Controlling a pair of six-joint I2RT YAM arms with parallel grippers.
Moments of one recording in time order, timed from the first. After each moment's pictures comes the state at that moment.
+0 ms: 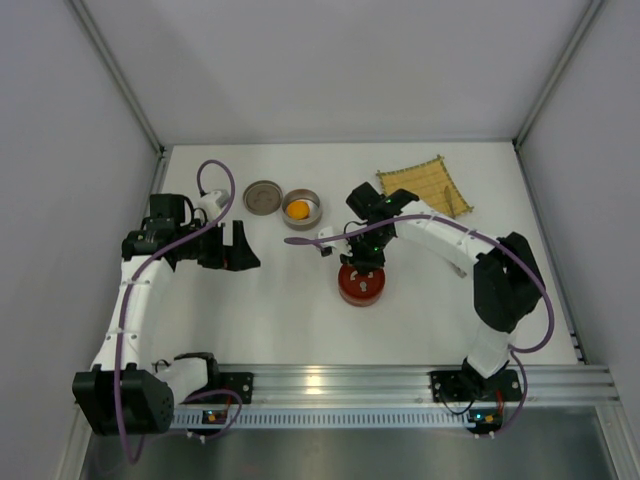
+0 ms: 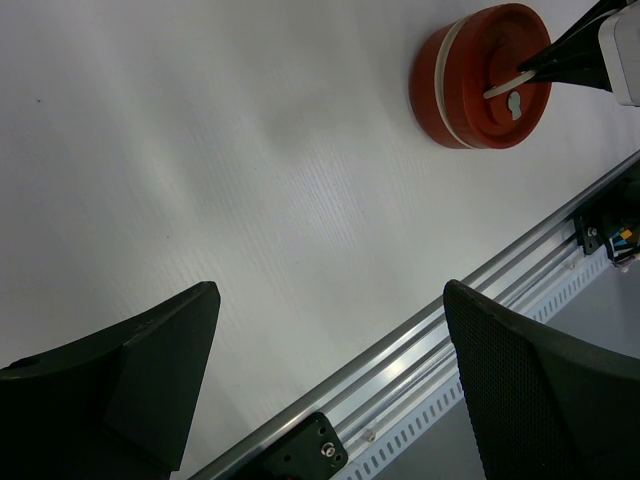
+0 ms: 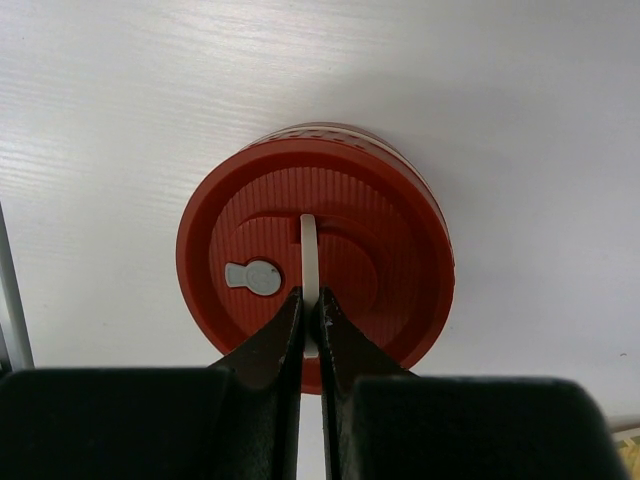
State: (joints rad) left arm 0.04 1.11 1.06 -0.94 0.66 0.08; right arm 0.69 1.77 1.42 -1.00 -0.41 -0.96
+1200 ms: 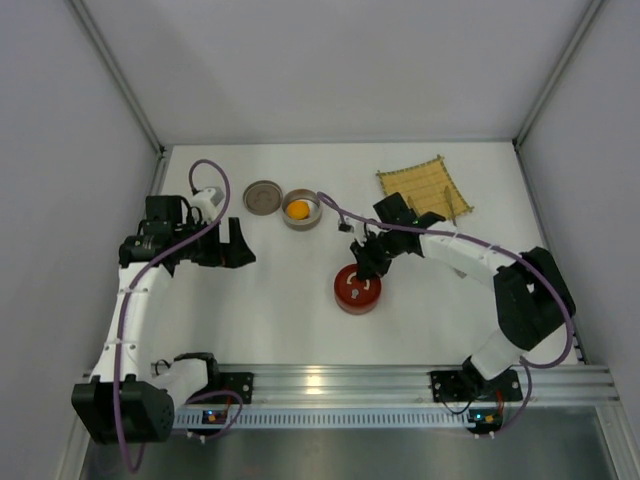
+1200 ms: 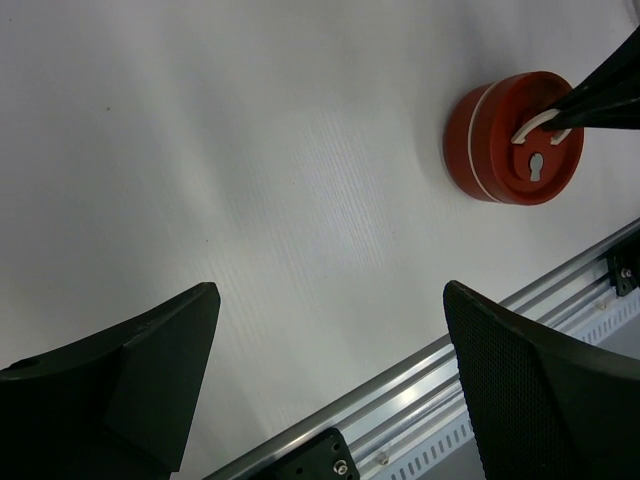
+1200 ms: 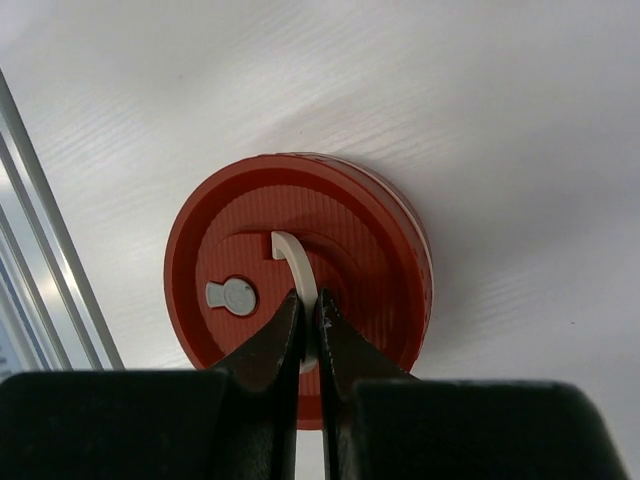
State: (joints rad) left arm 0.04 1.07 1.06 -0.90 0.57 0.04; right arm 0.58 1.63 1.11 -0.59 -0.56 -0.40
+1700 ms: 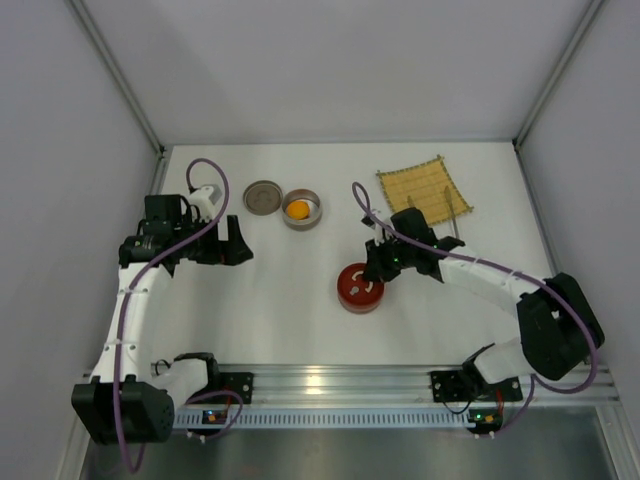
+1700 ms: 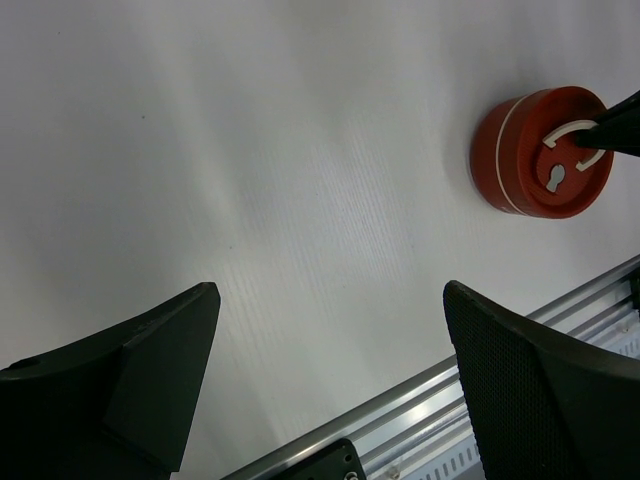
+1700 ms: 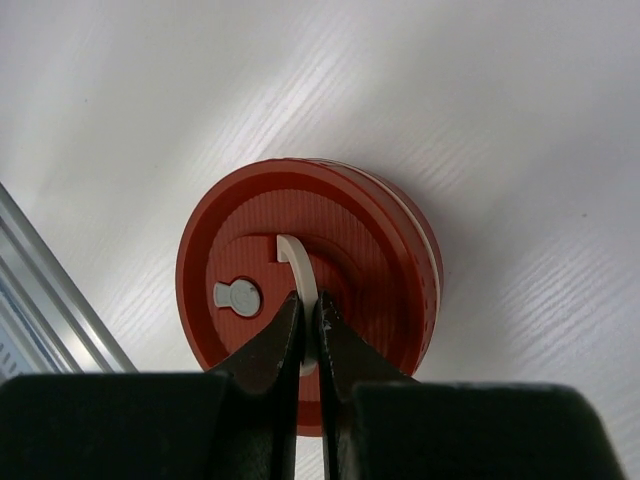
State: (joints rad) left arm 0.04 1.07 1.06 -0.87 0.51 0.02; right arm 0.57 1.43 0.83 -0.26 -0.41 0.09
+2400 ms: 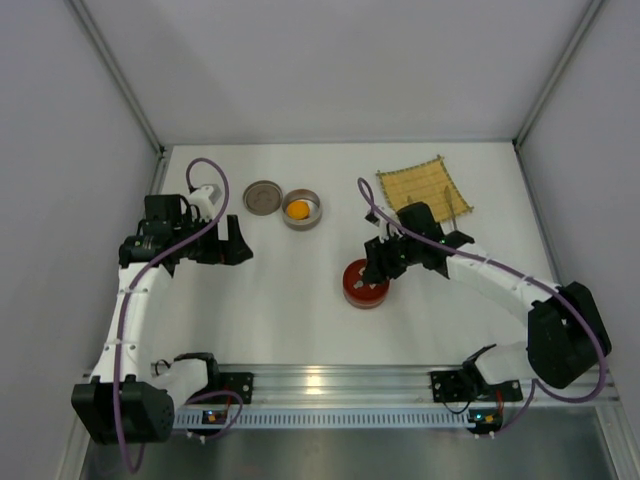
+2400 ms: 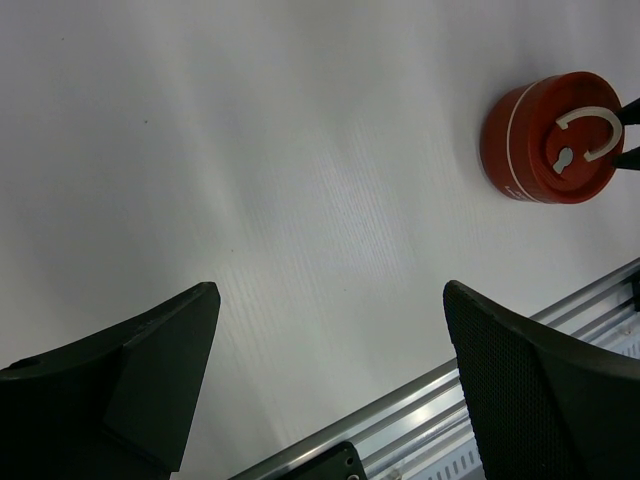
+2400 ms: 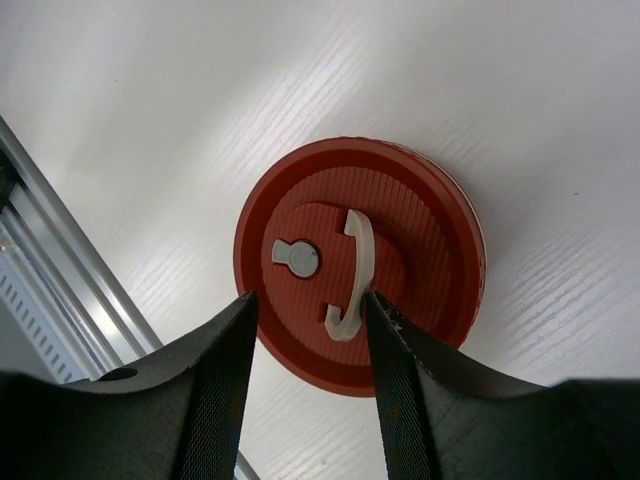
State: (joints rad) left arm 0.04 1.07 1.06 -0.86 0.51 0.02; right arm 0.53 1.37 0.86 -0.37 -0.46 0.06
